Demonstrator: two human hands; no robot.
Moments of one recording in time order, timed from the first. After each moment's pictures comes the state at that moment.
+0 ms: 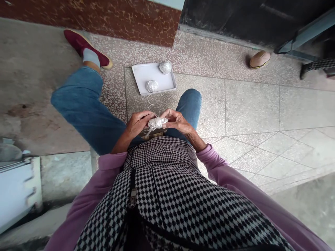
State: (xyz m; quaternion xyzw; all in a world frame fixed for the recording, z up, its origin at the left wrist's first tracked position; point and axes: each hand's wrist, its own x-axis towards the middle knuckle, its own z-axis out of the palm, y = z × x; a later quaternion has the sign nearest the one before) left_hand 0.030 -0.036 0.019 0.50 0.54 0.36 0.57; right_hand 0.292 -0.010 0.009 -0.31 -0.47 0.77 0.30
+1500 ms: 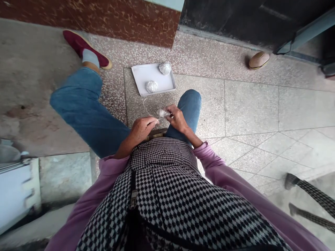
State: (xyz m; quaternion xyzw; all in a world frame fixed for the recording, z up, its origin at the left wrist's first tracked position) left_hand 0.038 -0.049 0.030 0.64 0.53 0.28 0.48; right_hand 0.294 0.011 -0.002 -0.52 -0.59 0.54 0.29
